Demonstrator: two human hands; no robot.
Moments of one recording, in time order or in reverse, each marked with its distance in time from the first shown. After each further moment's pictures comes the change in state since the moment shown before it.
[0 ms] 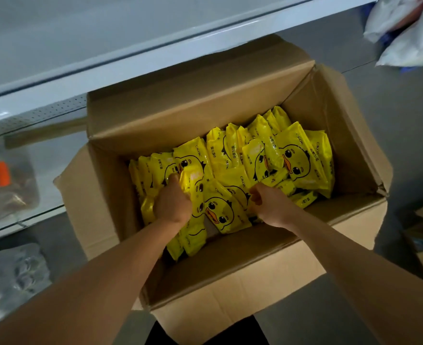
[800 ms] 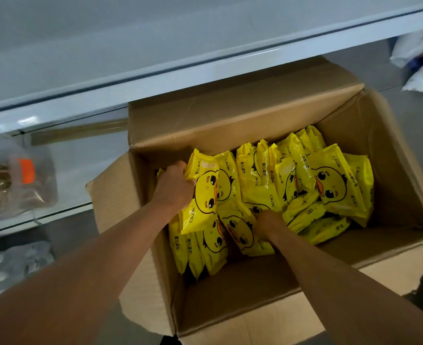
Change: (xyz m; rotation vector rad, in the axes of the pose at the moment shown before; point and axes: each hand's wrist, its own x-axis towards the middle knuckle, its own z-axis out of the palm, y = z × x) left_hand 0.048 -0.016 -0.069 -0.214 -0.033 0.091; right_hand 0.071 -0.031 0.066 -0.408 -0.123 0.196
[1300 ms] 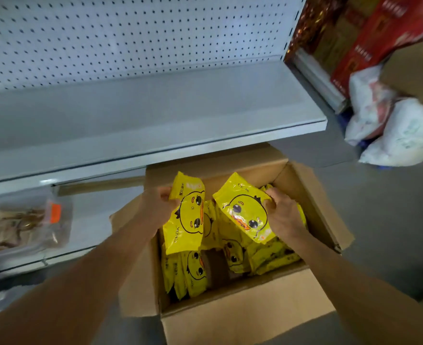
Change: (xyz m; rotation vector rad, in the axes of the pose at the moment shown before) left_hand -0.121 0.089 -0.081 -0.168 0.179 0.068; right_hand -0.174 0.057 -0.135 0.584 0.750 -0.303
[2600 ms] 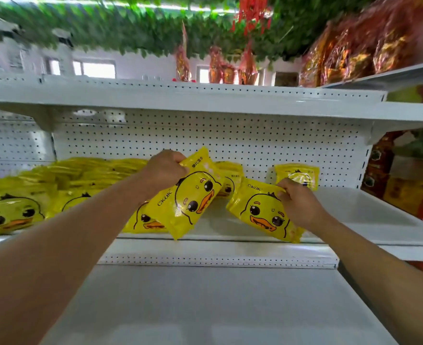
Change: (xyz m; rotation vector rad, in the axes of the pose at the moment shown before) left_hand -0.055 0.284 -0.394 0.054 0.541 0.515; right_hand 0.078 -0.398 -0.241 -0.012 0.319 -0.786
